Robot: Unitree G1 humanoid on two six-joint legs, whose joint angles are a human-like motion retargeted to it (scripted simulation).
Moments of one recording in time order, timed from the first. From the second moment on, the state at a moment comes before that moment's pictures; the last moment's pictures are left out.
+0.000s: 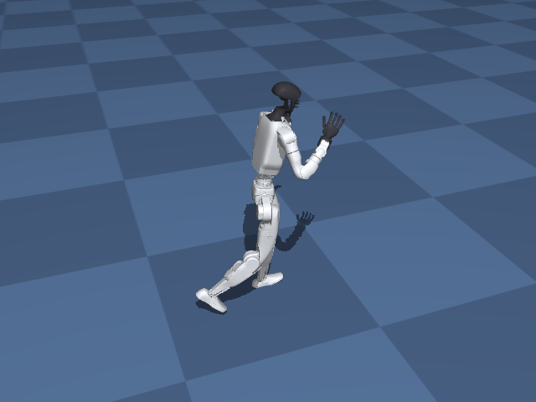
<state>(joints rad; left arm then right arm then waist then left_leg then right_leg) -0.11 0.39 0.46 -0.30 0.11 -0.13 0.68 -0.45 -0.51 0.10 -0.50 -0.28 -0.21 -0.43 0.20 -0.04 0.18 -0.17 0.01 0.24 0.21 -0.36 0.04 0.15 -0.07 -0.01 0.65 -0.19 0.07</state>
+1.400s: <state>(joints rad) -0.02 0.51 -0.06 -0.28 0.52 -0.13 0.43 -0.61 -0.33 -0.31 -0.43 -0.16 -0.25 -0.74 -0.01 -0.09 0.23 -0.31 0.03 0.12 1.27 -0.65 0.21 -0.21 -0.23 -0.22 0.49 -0.39 0.07</state>
